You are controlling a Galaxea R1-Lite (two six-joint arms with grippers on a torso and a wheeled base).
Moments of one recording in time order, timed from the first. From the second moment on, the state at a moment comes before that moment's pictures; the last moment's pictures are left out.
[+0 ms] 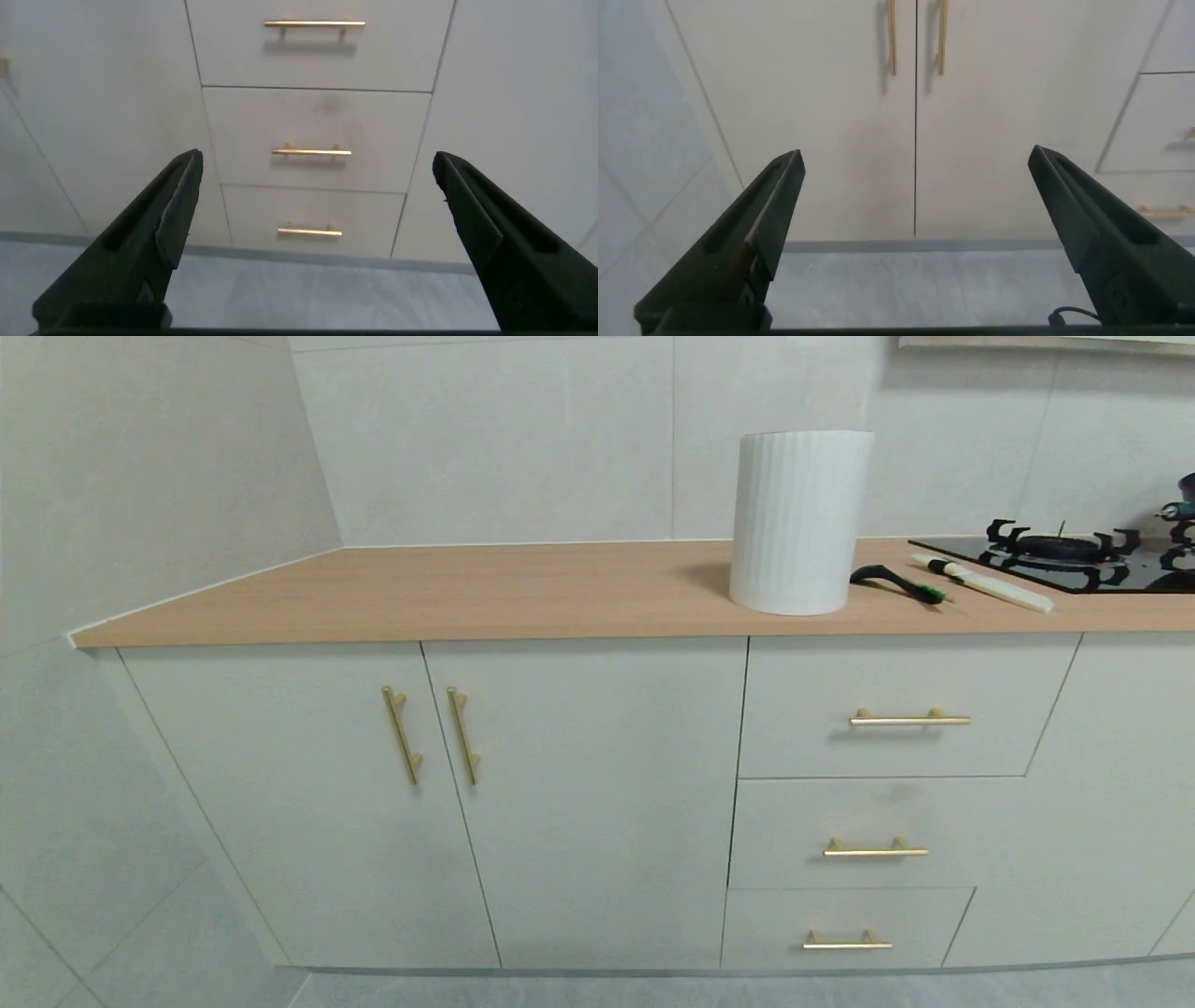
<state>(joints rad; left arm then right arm) 0.00 0.00 0.00 0.00 -0.02 0.01 0.00 0.00 0.00 0.00 0.07 -0.01</state>
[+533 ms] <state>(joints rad) 0.00 0.00 0.00 0.00 -0.02 0.01 0.00 0.00 0.00 0.00 0.07 -0.01</state>
